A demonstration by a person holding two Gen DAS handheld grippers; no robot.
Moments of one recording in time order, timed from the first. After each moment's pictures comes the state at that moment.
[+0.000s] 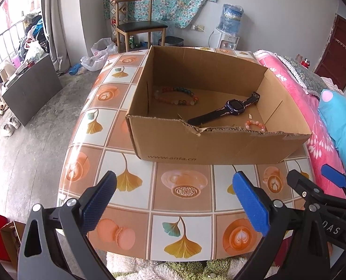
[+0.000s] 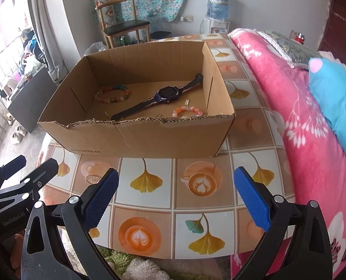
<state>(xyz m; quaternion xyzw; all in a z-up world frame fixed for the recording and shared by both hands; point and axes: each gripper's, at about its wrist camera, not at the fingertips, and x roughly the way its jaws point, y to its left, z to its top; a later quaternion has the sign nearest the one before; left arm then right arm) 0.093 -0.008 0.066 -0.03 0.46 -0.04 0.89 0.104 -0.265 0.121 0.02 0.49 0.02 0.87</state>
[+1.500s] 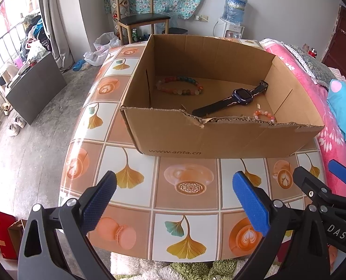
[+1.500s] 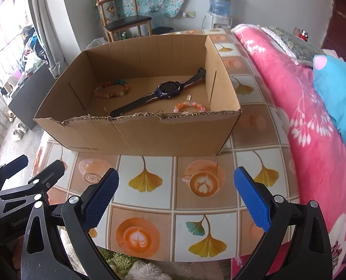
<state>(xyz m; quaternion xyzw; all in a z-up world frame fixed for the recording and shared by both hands) 0.102 -0.017 0.055 0.00 0.48 -0.02 0.88 0.113 -0.269 0.110 0.01 0.51 0.04 0.86</state>
